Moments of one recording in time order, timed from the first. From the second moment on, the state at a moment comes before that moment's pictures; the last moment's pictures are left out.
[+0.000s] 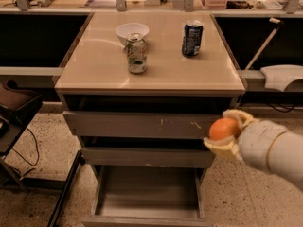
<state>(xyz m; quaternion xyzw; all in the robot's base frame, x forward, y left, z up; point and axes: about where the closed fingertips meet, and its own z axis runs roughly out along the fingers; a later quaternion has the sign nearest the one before) 0.447 -0.182 0.827 -0.41 0.75 0.01 0.51</state>
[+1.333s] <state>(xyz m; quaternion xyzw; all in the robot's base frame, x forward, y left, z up) 0.476 -0.174 0.564 -0.41 0.81 0.01 0.41</state>
